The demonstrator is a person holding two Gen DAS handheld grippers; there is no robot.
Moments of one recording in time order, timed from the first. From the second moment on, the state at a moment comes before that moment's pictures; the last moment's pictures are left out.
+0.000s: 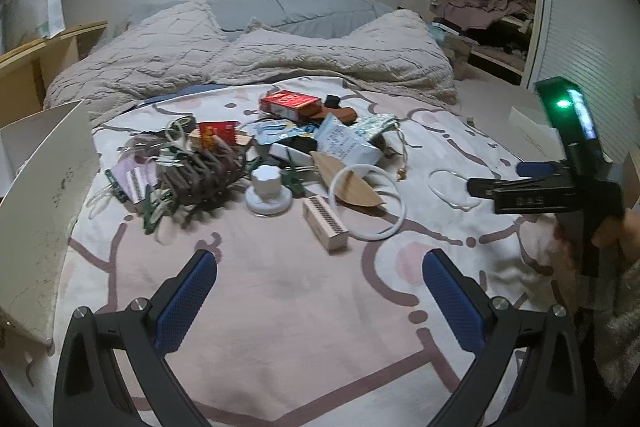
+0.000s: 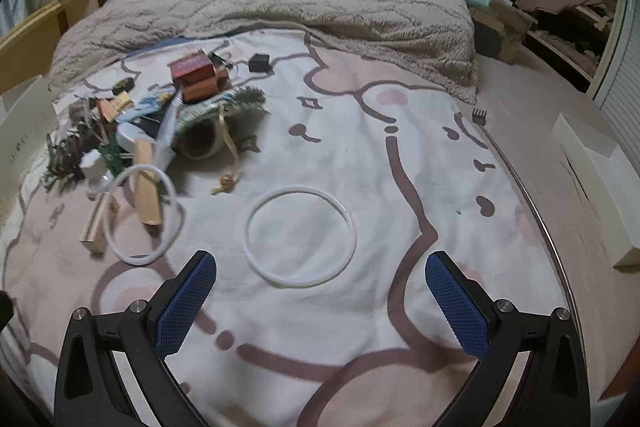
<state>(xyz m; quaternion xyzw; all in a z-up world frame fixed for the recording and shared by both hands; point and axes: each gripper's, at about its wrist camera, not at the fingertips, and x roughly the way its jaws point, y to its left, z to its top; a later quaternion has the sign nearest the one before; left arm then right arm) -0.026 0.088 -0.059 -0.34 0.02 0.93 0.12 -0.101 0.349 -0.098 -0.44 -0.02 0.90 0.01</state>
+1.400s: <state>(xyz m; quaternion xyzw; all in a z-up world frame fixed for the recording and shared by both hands) -0.140 0.195 -0.118 -0.38 0.28 0.87 0.16 -0.134 0.358 -0.149 -0.48 -0.02 0.88 -0.03</state>
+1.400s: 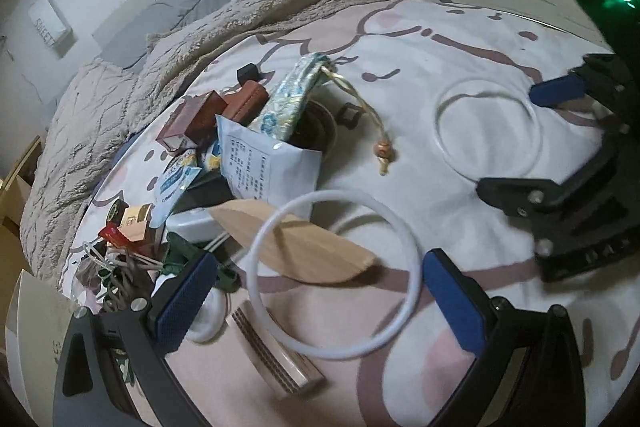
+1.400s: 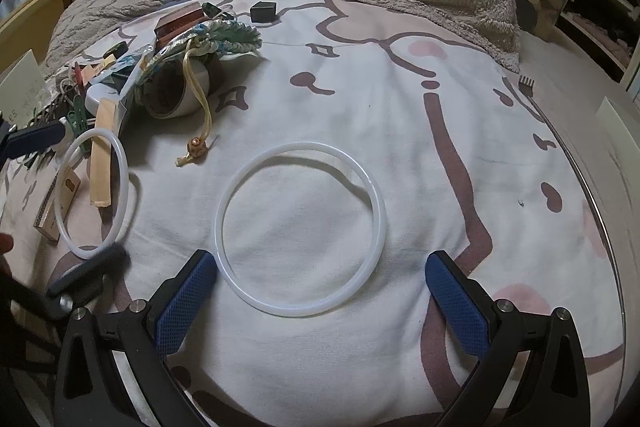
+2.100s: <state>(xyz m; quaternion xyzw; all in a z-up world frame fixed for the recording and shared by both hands) -0.116 0.179 -0.103 -0.37 0.21 0.88 0.21 -0.128 0.357 -0.150 -0.45 -0.01 0.89 -0.03</state>
